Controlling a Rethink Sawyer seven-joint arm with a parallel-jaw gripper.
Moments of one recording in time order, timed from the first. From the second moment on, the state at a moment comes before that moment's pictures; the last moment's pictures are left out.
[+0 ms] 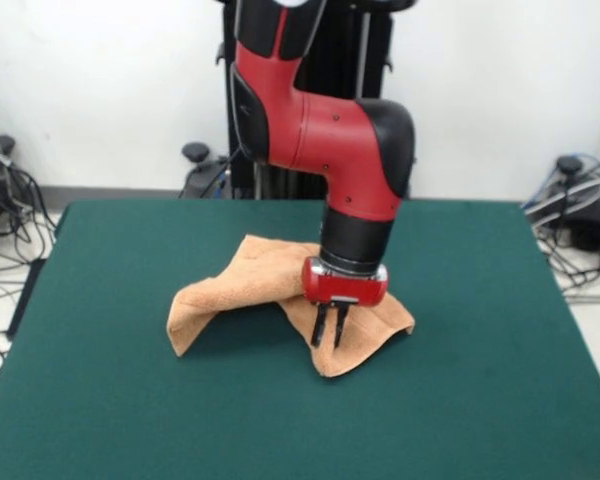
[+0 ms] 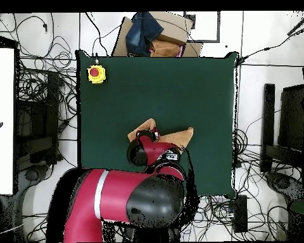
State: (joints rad) arm -0.05 -0.07 -0.17 1.55 -0.11 -0.25 1.66
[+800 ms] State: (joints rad) arm -0.09 -0.09 -0.13 1.54 -0.12 -0.25 1.66
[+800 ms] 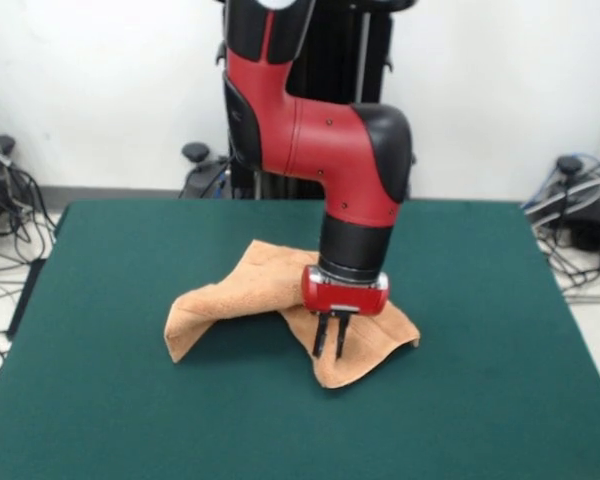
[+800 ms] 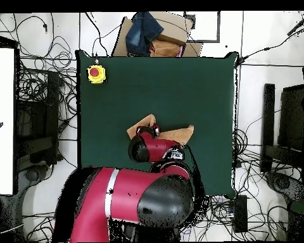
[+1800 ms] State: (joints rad) arm -0.02 -0.13 -0.14 1.52 -0.10 -0.30 1.66
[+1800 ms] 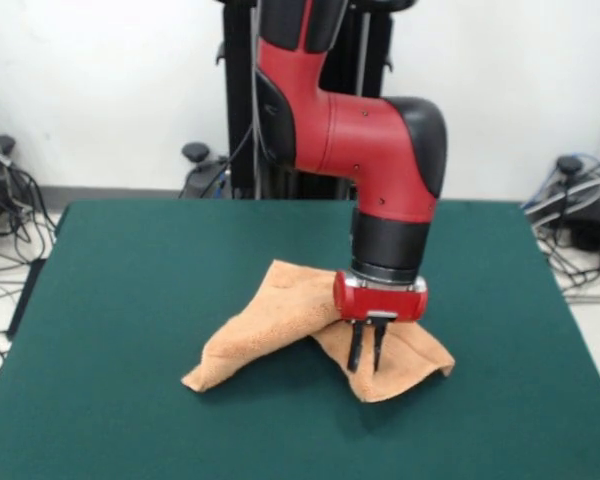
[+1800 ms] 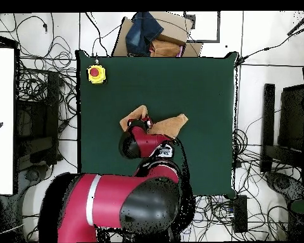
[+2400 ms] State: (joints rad) arm -0.02 -0.14 -0.14 1.51 -0.08 -0.38 1.66
